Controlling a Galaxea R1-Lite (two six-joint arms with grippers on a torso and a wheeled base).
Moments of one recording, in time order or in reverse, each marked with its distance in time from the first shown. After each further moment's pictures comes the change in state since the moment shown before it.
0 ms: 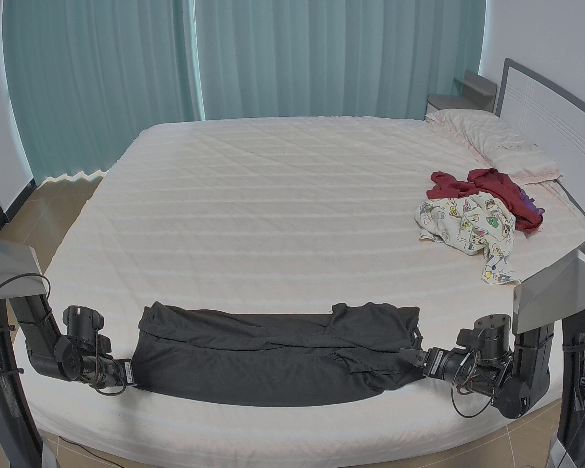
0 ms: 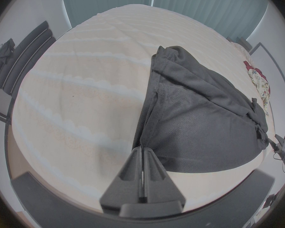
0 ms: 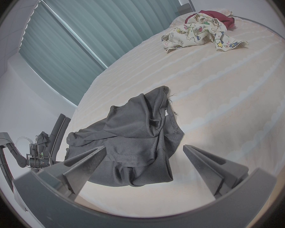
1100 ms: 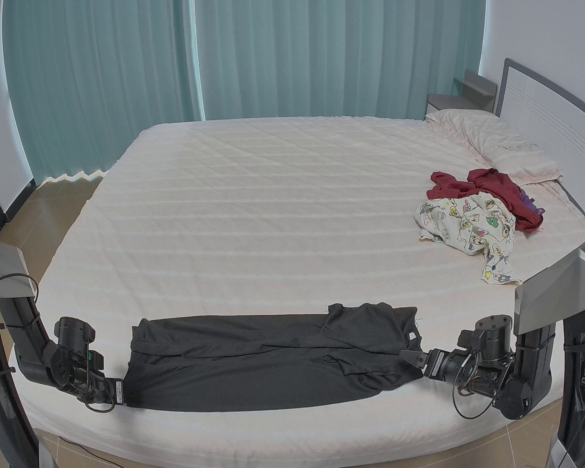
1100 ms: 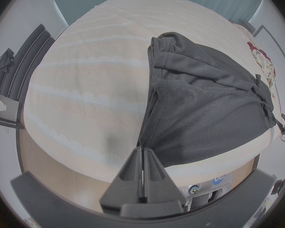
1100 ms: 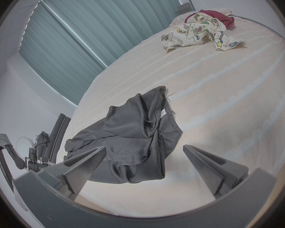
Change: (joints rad) left arm 0.039 -0.062 0.100 0.096 0.055 0.126; right arm 0.003 -0.010 0.016 0.000 0.001 0.003
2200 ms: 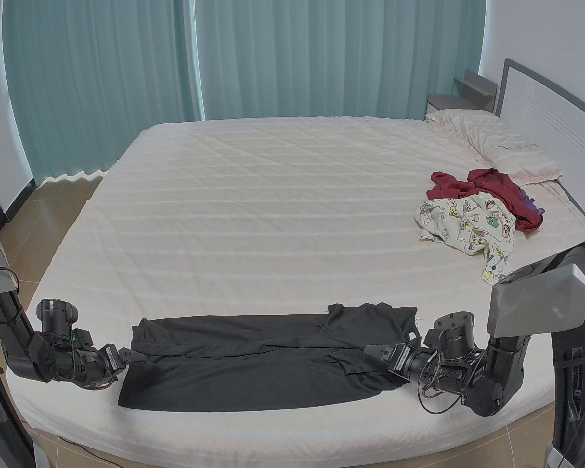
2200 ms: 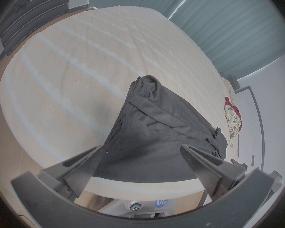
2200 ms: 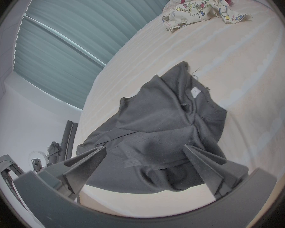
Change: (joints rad) left arm 0.042 -0.106 0.002 -0.106 -0.337 -0.399; right arm 0.149 0.011 -0.215 0.209 -0.026 0.245
